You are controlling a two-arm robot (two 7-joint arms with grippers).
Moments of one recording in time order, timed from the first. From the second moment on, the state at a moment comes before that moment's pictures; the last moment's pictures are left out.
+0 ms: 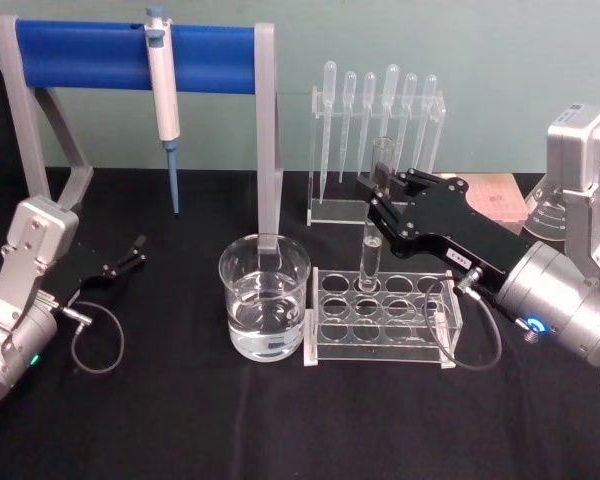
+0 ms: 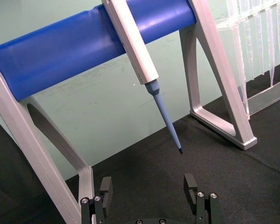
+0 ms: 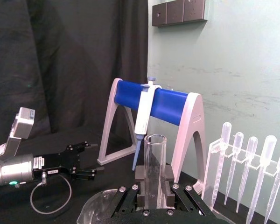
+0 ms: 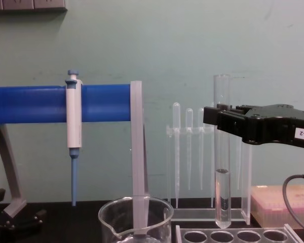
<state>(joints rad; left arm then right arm) -0.20 0.60 0.45 -1.41 -0.25 -0.12 0.03 0.17 0.49 -0.34 -1.78 0.47 0.07 0.41</state>
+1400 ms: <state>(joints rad) -0.20 0.60 0.45 -1.41 -0.25 -0.12 0.03 0.17 0.49 -0.34 -1.78 0.47 0.07 0.41</state>
